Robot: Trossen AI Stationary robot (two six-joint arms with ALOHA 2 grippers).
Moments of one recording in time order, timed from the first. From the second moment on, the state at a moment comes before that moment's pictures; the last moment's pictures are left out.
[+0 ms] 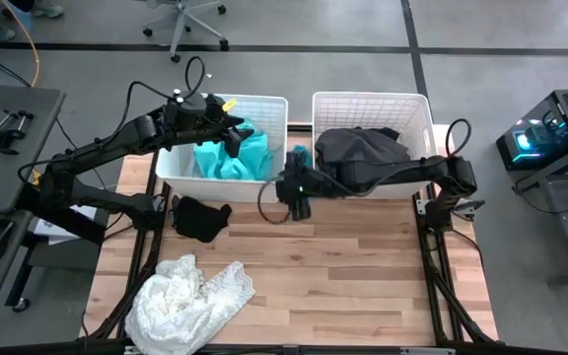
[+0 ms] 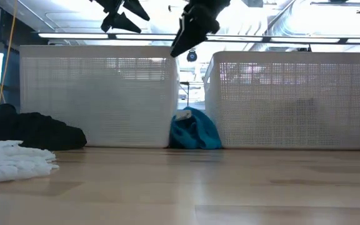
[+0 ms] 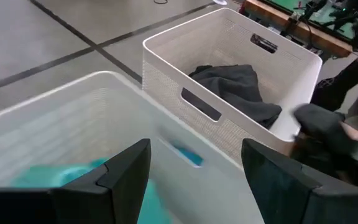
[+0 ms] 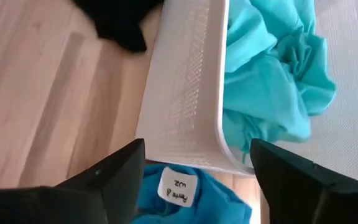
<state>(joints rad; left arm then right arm) 0.43 1.18 1.24 -0.52 -0.07 -0.28 0.02 1.79 1.59 -0.64 0.33 -0.40</state>
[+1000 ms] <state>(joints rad) 0.44 1.02 1.24 -0.57 -0.18 -0.31 -0.02 1.92 1.65 -0.28 0.50 -0.79</state>
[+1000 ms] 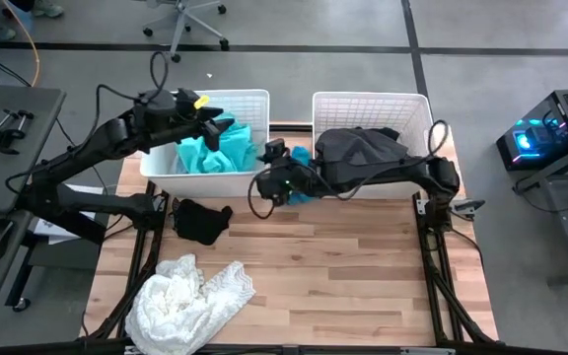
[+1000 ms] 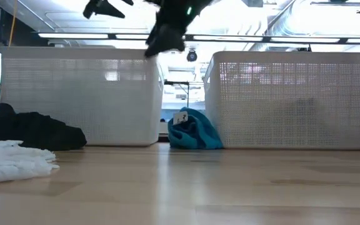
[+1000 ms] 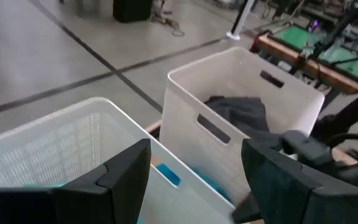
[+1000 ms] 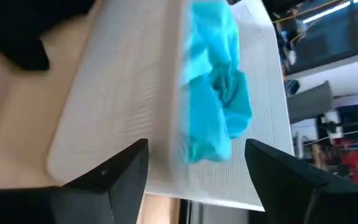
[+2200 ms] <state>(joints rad) 0.44 0.99 1.24 -0.57 -0.21 -0.34 -0.07 2.16 1.58 -0.76 0.40 -0.24</state>
